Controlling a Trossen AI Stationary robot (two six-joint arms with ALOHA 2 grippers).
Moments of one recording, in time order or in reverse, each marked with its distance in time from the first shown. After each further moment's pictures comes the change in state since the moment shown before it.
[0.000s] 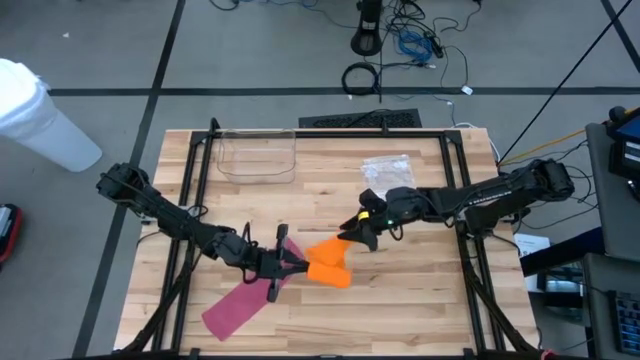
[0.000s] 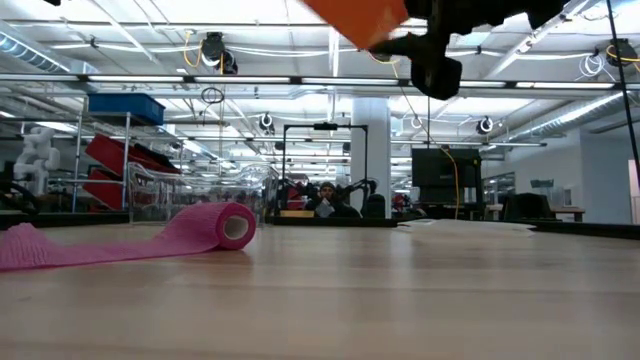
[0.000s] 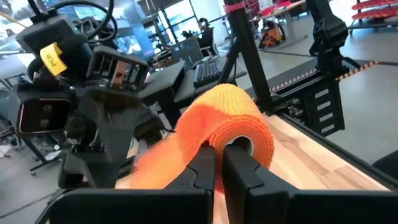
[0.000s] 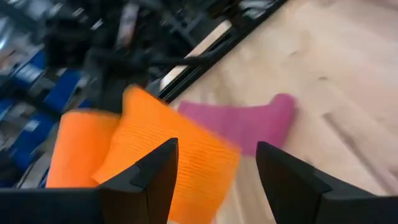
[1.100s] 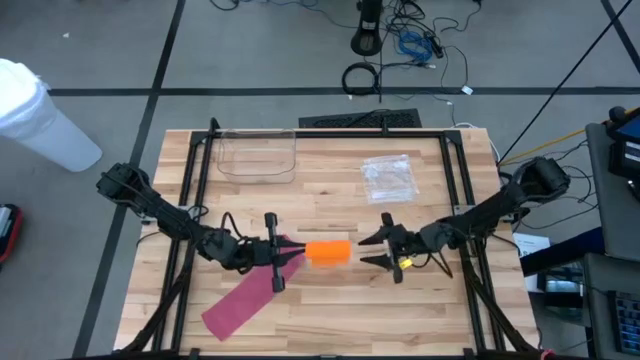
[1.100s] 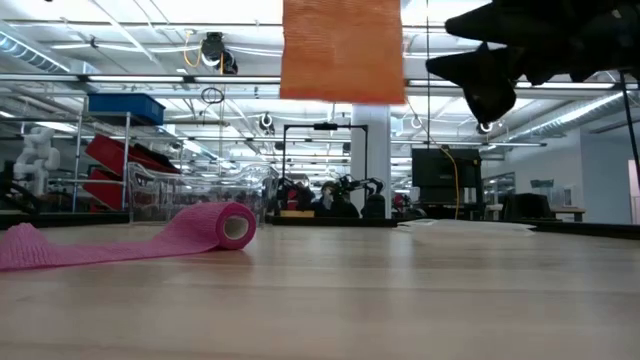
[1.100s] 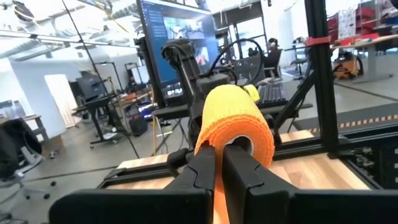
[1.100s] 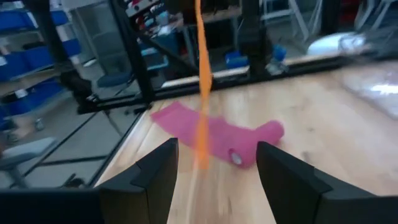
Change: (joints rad) left arm -0.032 0.000 0.000 0.183 -0.297 -0.061; right arm 0.307 0.051 -0.456 0.746 0.417 -0.521
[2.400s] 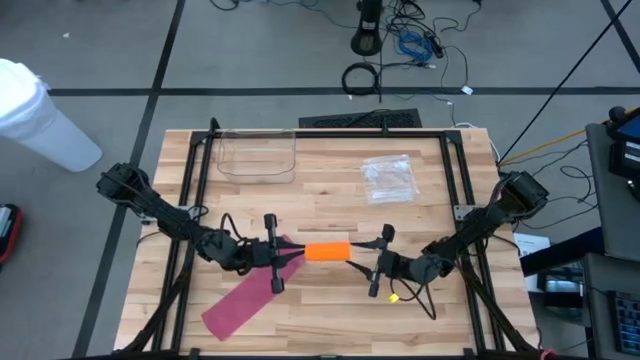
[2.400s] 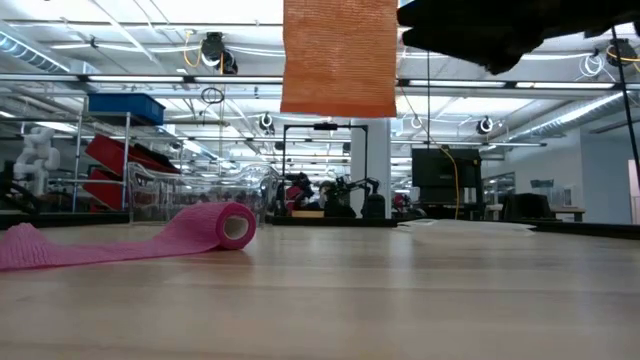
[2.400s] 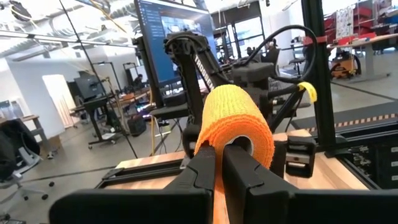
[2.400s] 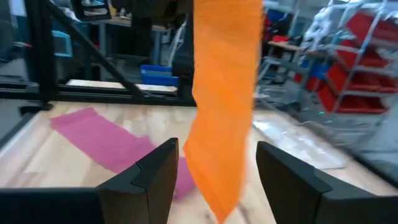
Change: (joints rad) left arm -0.010 0.000 0.000 -0.003 -0.003 0.002; right arm 0.197 0.262 0.258 0.022 0.607 -0.344
